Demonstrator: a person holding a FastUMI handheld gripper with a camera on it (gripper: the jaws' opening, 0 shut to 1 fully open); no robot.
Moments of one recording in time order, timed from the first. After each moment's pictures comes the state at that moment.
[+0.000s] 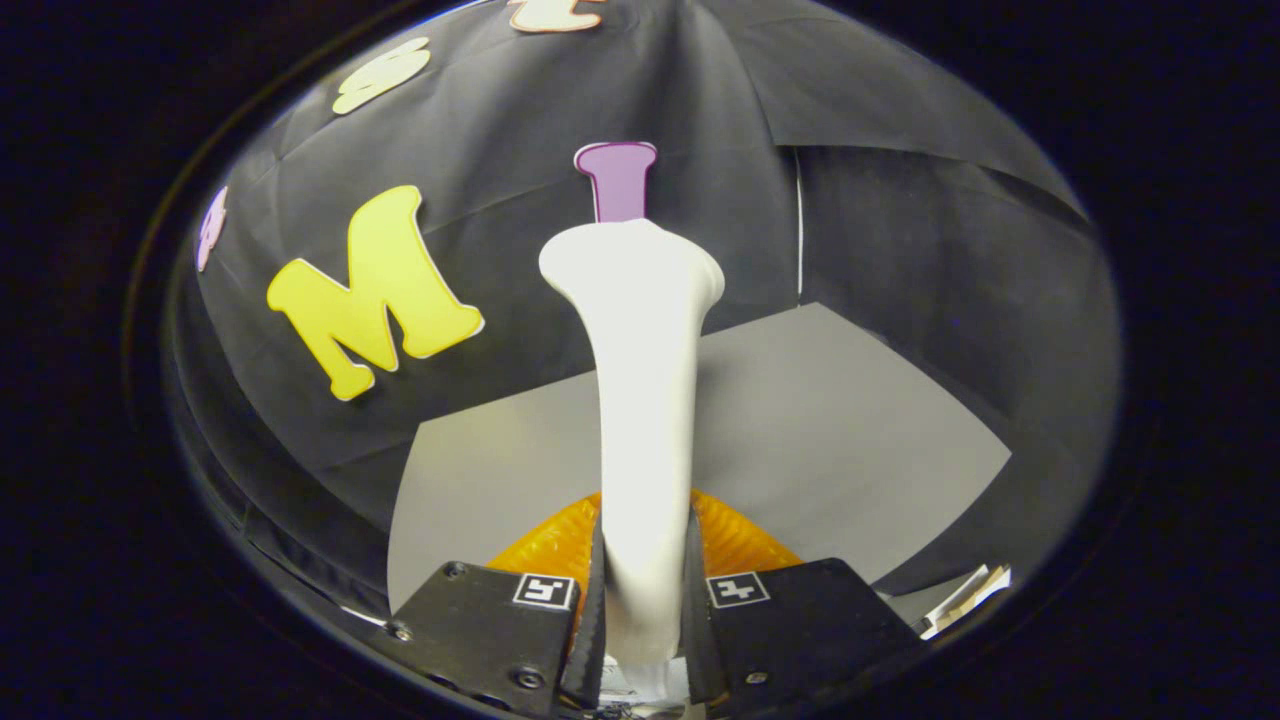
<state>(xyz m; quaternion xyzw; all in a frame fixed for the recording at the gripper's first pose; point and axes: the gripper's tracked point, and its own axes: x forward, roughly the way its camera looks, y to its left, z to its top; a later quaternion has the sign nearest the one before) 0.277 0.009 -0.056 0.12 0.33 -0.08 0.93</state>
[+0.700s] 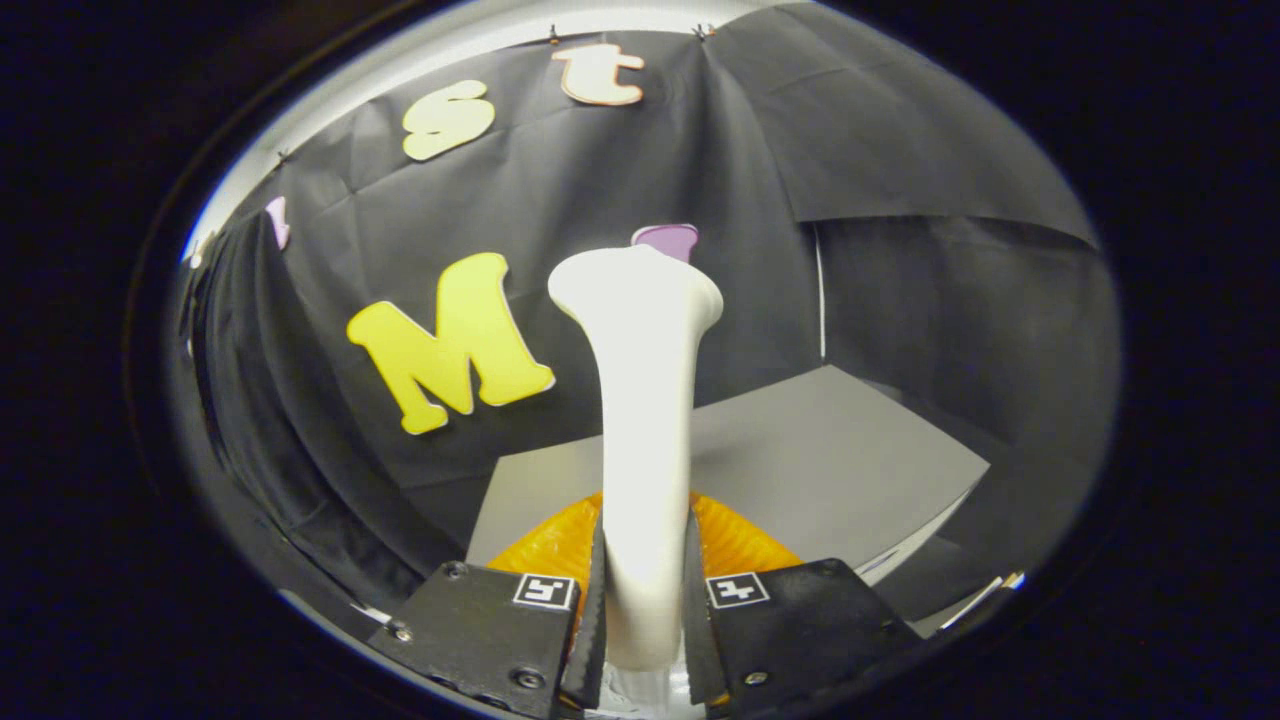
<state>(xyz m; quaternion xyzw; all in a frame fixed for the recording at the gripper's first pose) 0.210 0.061 0.016 0.11 0.21 -0.02 0.97</state>
